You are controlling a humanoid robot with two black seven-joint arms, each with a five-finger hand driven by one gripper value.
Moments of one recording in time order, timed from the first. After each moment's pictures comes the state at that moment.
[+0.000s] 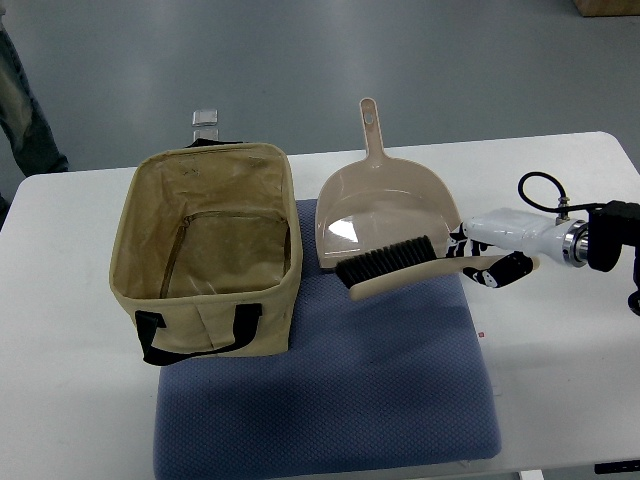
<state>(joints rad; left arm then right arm) 0.00 0.00 -0.11 -0.12 -0.06 -0.03 0.10 0.75 -0.84 0.38 1.48 -1.63 0.13 0.04</state>
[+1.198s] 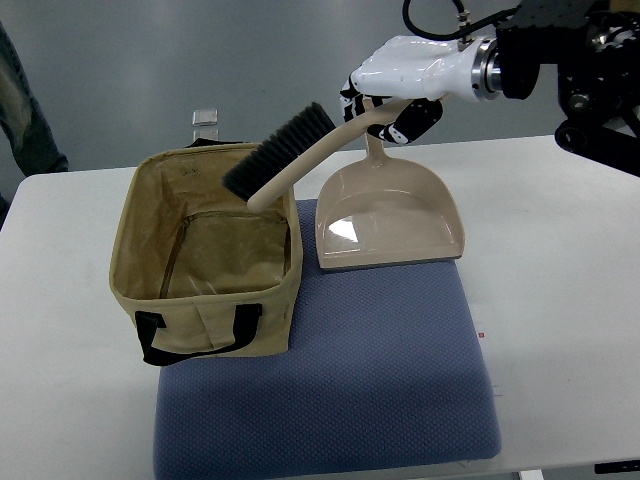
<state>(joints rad) 0.00 0.00 -0.11 -0.12 -0.06 -0.03 0.10 1.45 -0.58 0.15 1.40 -1.63 0.29 0.06</state>
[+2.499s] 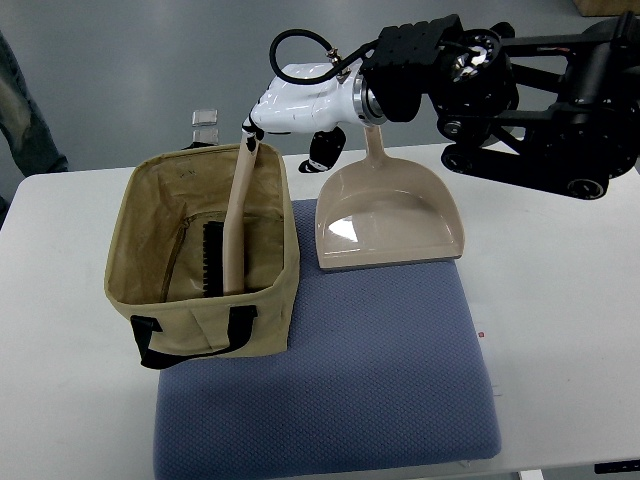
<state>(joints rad) 0.00 0.00 -0.11 -0.12 -0.06 -0.03 0.10 1.56 -0.34 0.04 1.30 -1.65 0.26 0.02</state>
